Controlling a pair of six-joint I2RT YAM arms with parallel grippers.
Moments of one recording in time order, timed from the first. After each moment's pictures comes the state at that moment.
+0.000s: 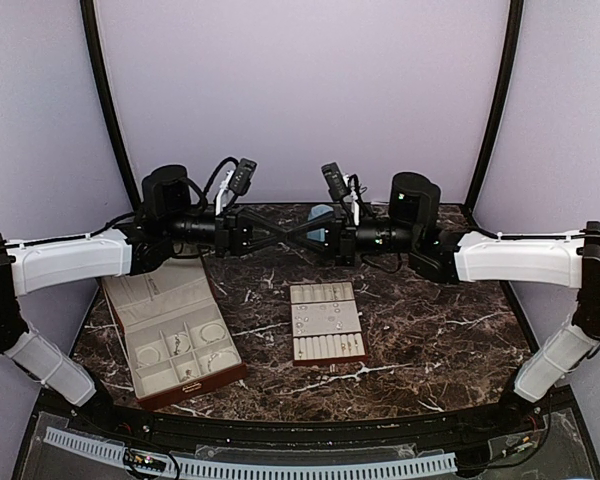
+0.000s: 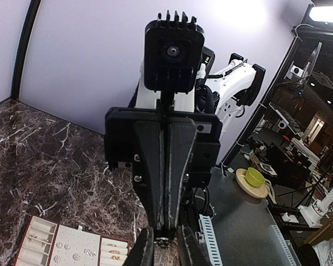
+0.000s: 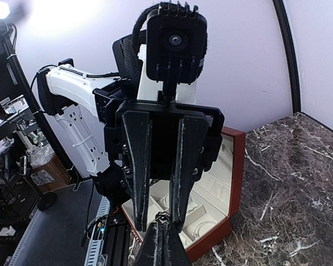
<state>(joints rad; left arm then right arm) -0.65 1.46 1.02 0.37 1.00 -0.37 0.84 1.55 1.06 0.48 -0.73 0.32</state>
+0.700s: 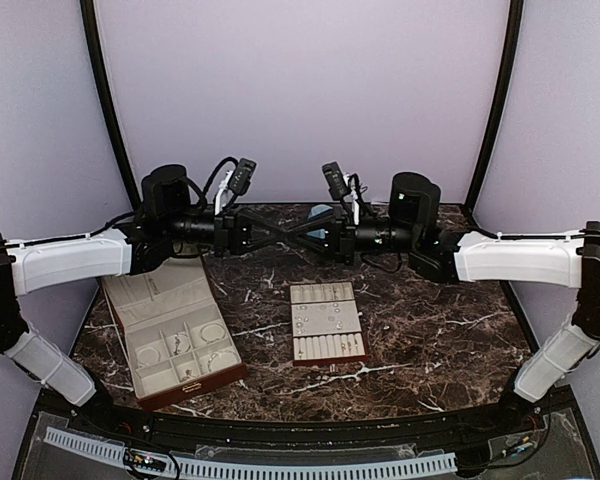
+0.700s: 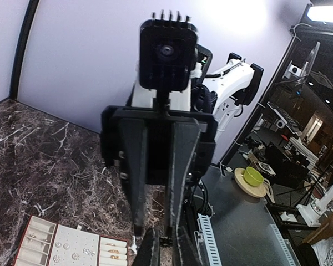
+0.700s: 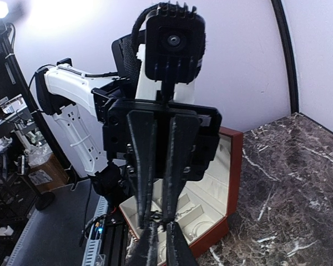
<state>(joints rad) -0.64 1.46 1.02 0.38 1.00 -0.38 0.84 1.55 1.06 0.48 -0.72 0.32</state>
